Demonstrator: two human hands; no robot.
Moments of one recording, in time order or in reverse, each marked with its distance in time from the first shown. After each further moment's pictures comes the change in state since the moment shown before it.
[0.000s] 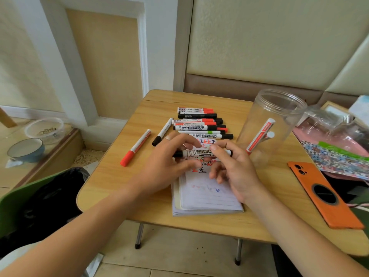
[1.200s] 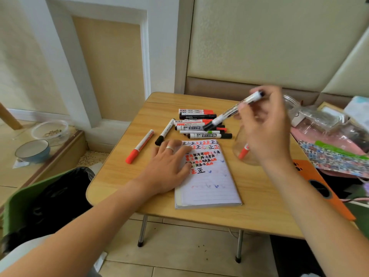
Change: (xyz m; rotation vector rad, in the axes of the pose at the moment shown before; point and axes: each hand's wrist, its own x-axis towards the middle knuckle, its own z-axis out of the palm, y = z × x) left_hand -0.010 -0.025 0.011 0.594 -0.212 -0.158; right_hand 0.006 -0.084 -0.012 -0.472 0.368 -0.647
